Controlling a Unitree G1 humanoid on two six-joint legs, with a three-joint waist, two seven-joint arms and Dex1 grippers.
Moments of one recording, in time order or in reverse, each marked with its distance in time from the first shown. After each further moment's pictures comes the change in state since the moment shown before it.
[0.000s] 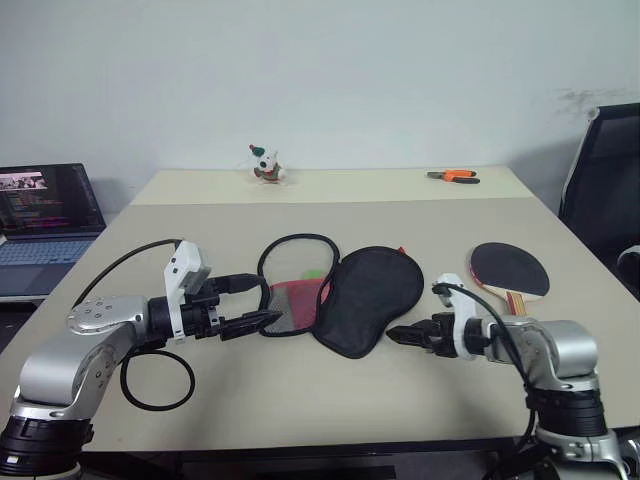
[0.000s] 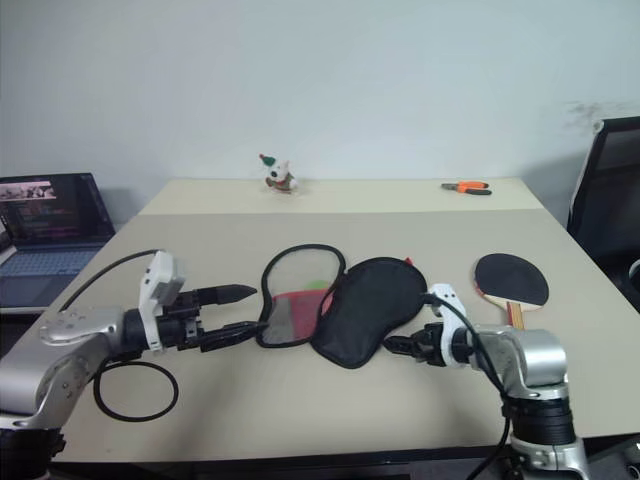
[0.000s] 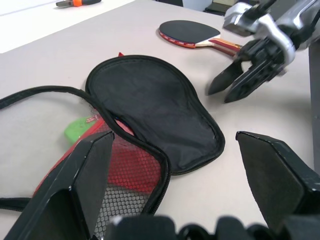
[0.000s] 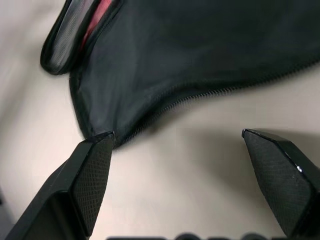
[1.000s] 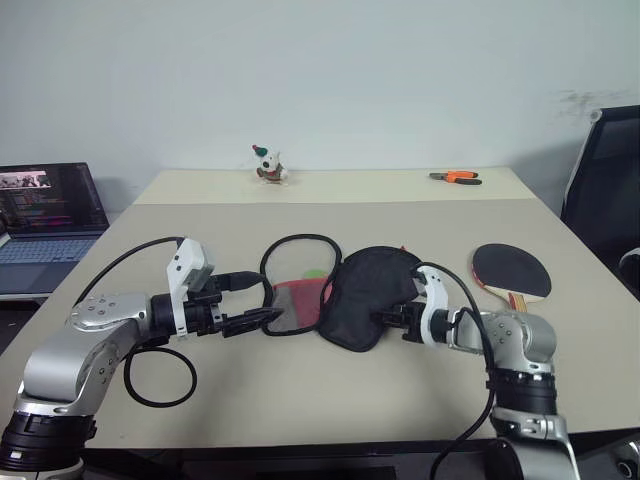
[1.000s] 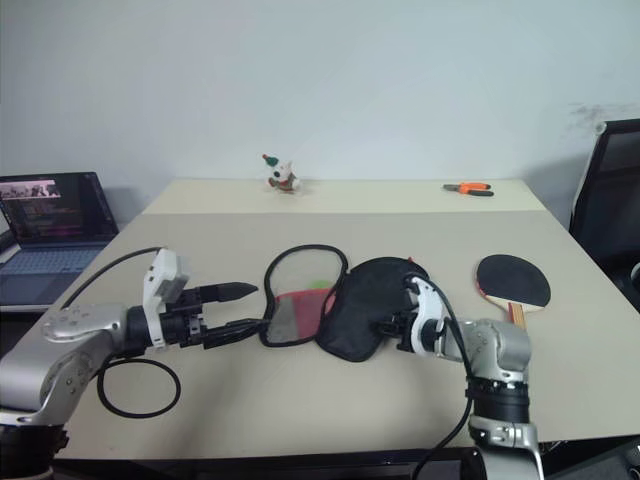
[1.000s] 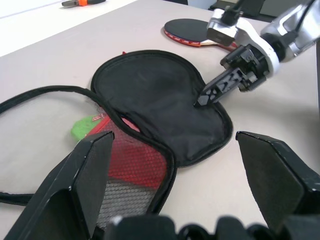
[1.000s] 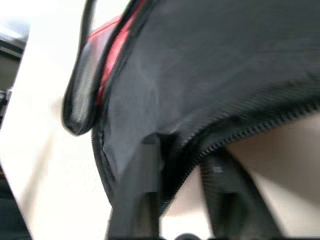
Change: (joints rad) left arm -0.015 0.000 -0.012 0.002 0.009 0.000 0.013; right arm -0.178 0.084 -0.127 0.264 0.115 0.031 -0.176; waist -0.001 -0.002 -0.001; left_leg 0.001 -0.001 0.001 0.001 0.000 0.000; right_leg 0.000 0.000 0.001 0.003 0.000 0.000
